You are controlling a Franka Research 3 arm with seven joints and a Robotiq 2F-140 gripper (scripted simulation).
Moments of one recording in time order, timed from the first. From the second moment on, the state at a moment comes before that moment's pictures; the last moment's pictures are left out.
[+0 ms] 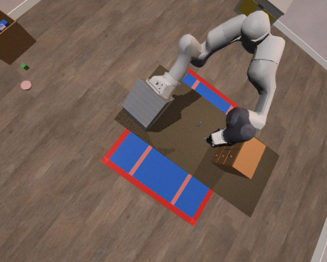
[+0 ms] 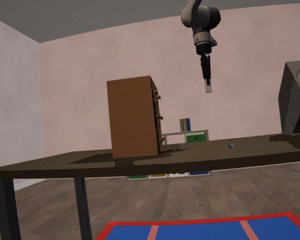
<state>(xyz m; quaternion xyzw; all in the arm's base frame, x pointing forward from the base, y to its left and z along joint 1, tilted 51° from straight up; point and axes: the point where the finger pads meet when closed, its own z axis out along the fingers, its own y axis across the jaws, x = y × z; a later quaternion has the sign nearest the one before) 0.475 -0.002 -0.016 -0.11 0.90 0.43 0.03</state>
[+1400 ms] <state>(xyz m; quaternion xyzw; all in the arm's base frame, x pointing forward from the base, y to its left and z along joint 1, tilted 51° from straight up) 0.467 0.025 0.017 -0.11 0.90 0.43 0.02</state>
